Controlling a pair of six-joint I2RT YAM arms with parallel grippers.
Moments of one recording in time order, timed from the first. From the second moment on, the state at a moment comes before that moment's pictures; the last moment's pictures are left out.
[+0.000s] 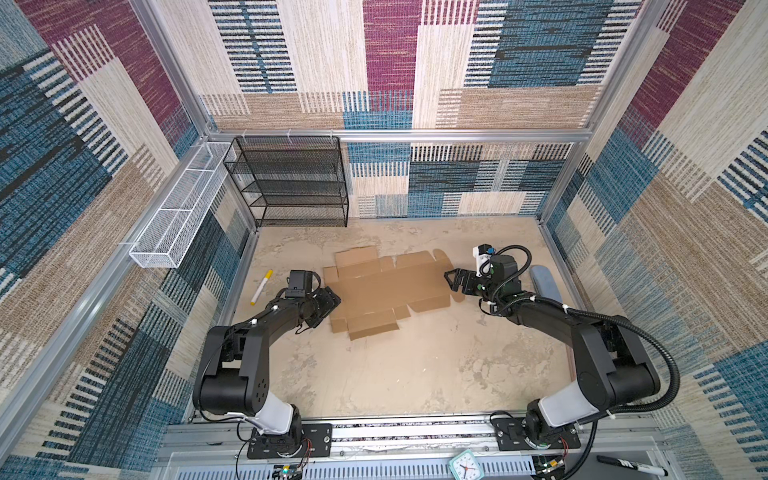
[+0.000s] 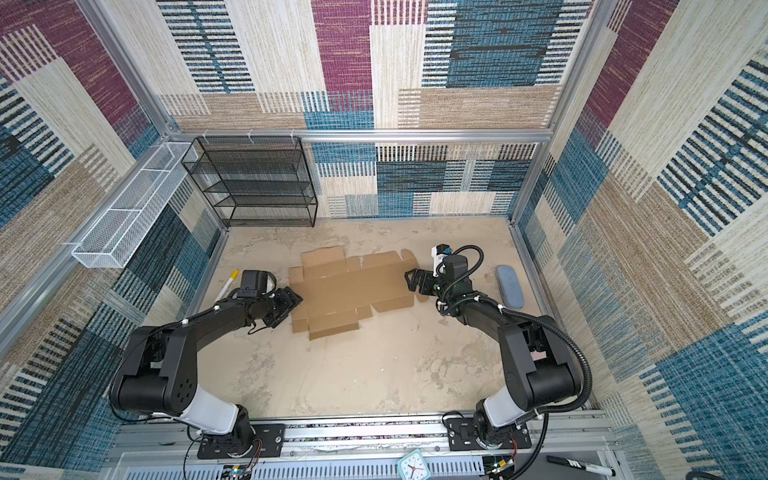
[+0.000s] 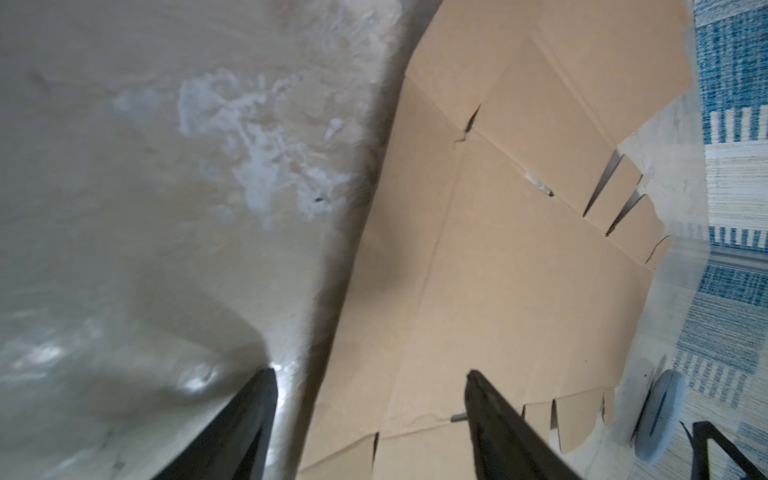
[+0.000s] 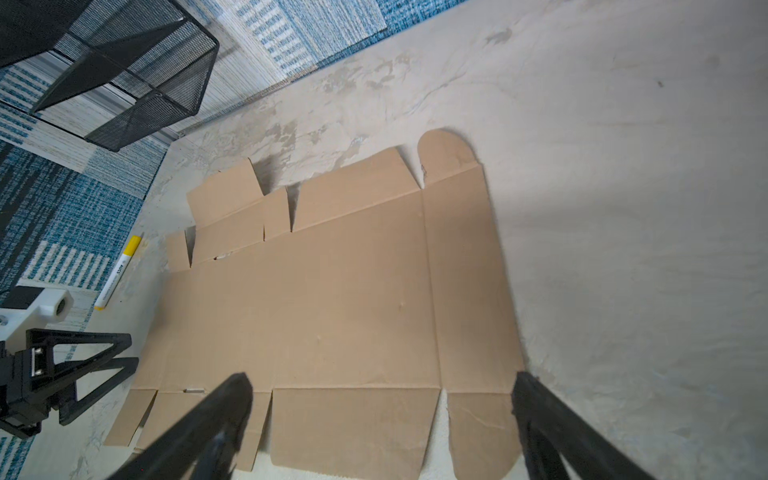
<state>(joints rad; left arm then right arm) -0.07 1.57 0.77 -0.19 0.27 -0.79 0.22 1.55 0.76 0.20 -0.30 0.42</state>
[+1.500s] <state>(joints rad) -0.08 1.48 0.99 -0.39 0.29 -0.72 0.22 1.52 0.78 0.15 -0.39 0.42</state>
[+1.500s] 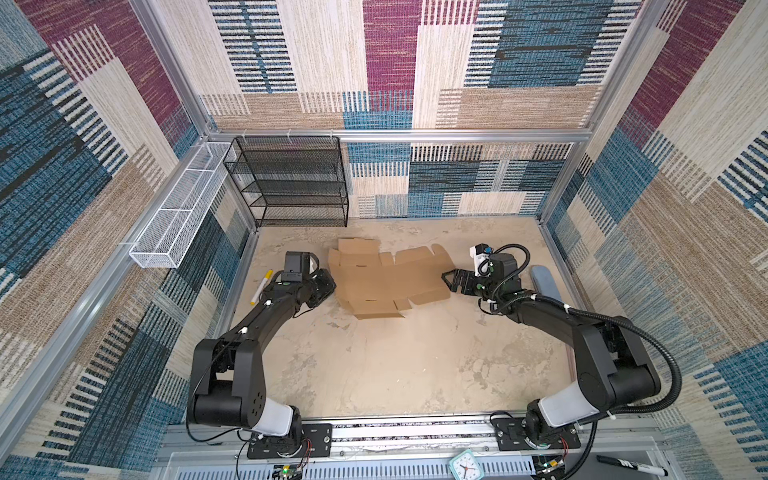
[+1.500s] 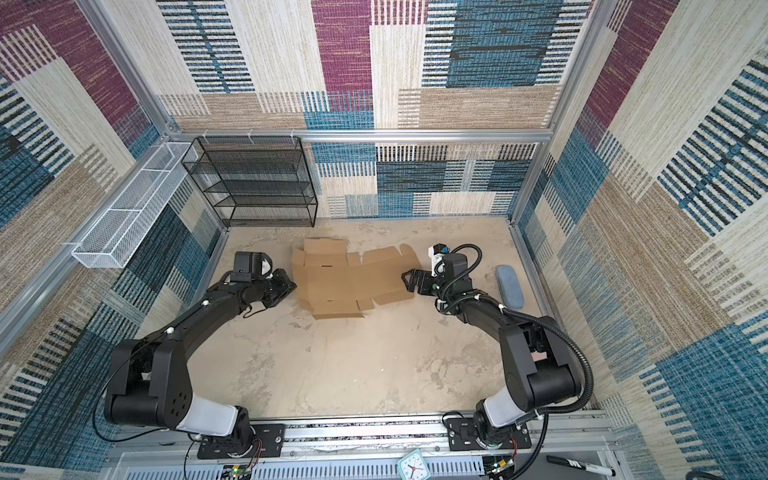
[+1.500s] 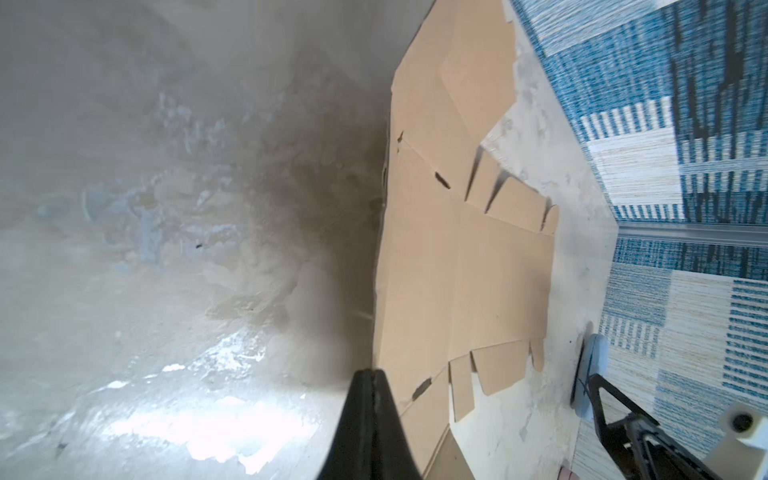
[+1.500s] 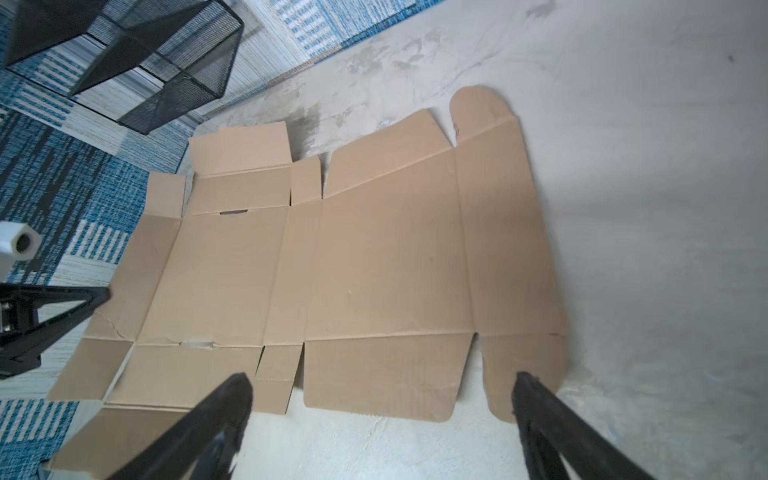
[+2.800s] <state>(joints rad) -0.55 1.48 1.33 -0.52 0.00 0.50 0.53 1.09 0.79 -0.04 -0.29 0.91</state>
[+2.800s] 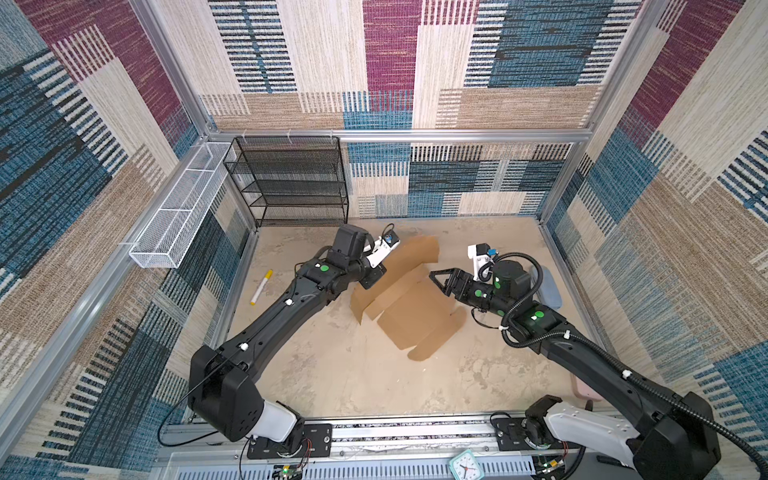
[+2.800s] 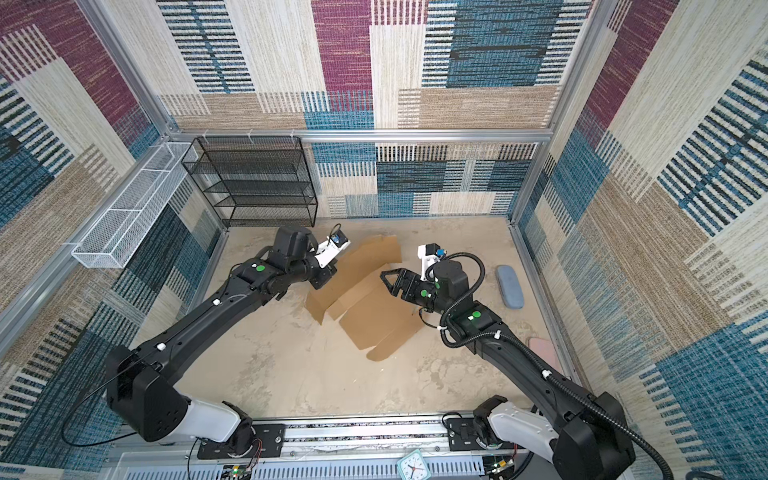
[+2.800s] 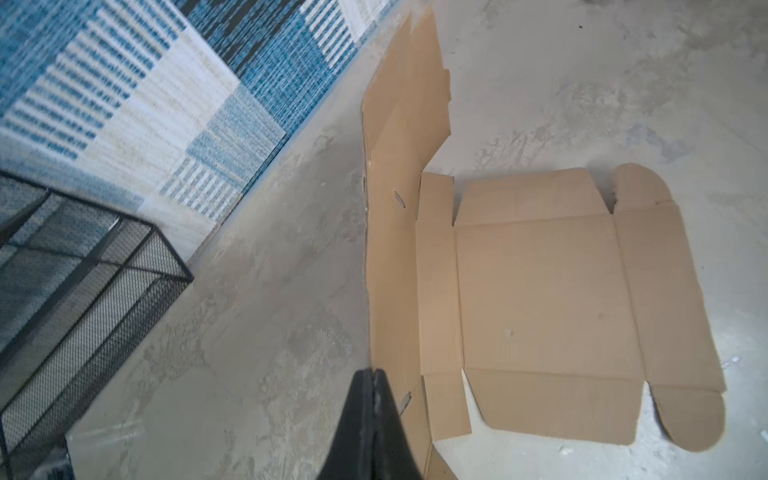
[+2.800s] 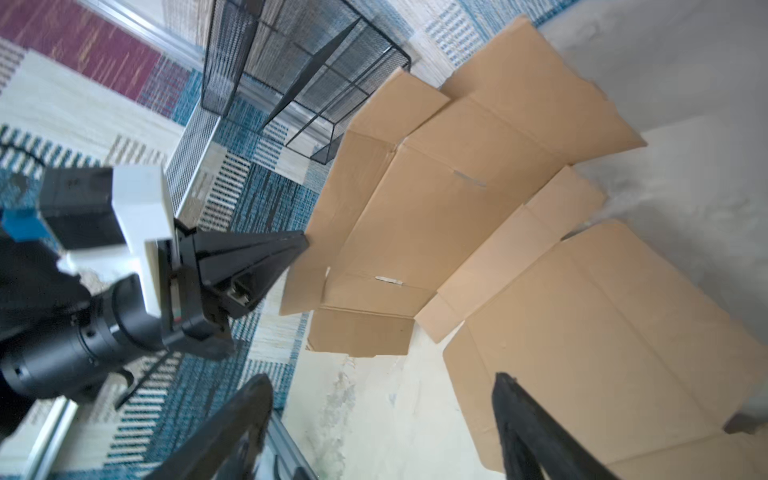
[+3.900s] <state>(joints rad) -0.73 1.52 1.18 -0.27 -0.02 0.63 0.69 1.36 0.84 0.13 0.11 1.57</state>
